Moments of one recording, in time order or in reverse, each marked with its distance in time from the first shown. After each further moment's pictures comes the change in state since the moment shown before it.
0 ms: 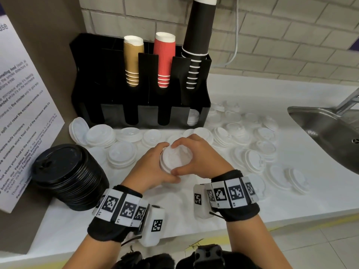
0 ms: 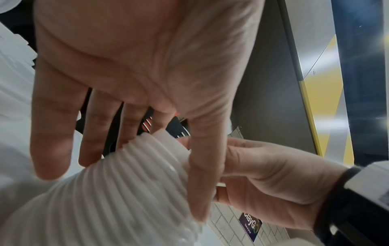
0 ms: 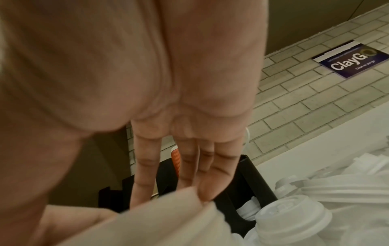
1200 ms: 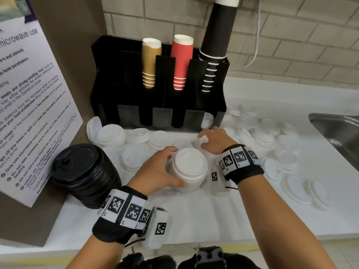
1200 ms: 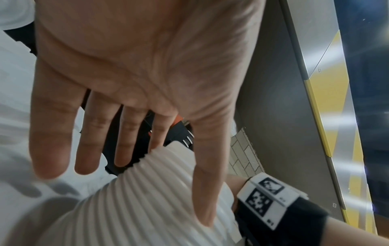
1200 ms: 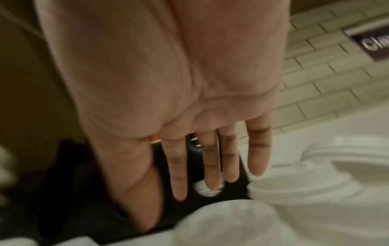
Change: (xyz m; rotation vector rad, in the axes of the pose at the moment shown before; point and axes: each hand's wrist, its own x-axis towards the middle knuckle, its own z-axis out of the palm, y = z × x) left_hand -0.005 -0.006 -0.013 0.029 -0.017 -0.046; right_hand 0.080 0.039 -0.019 -0.363 -0.126 0.257
